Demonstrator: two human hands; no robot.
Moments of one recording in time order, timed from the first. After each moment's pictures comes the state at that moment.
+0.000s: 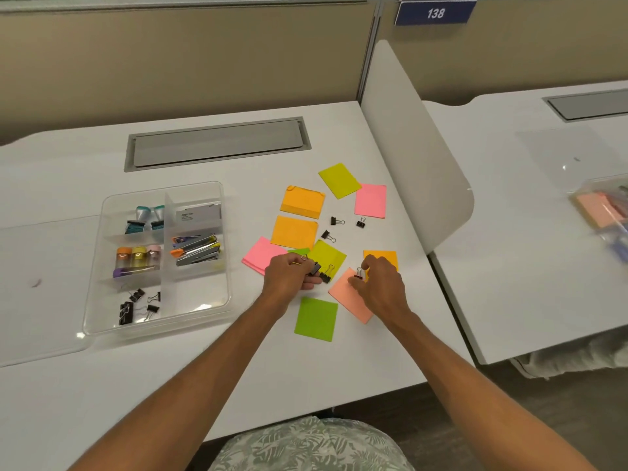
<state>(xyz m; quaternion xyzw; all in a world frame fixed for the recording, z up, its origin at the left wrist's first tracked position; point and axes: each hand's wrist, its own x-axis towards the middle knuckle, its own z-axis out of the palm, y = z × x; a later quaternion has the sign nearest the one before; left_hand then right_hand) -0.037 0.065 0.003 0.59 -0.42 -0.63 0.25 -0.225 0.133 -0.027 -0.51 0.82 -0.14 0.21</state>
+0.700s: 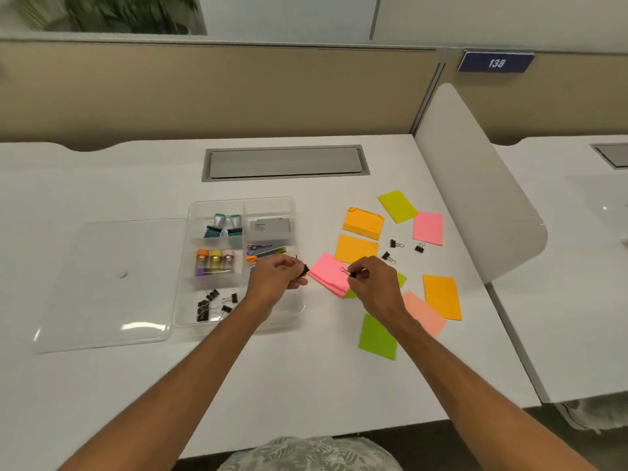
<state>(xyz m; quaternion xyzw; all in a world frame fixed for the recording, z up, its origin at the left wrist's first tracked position) 0.116 0.032 0.031 0.58 -0.44 -0.61 0.32 -0.094 0.082 0.014 -0.54 0.74 -0.31 0.26</state>
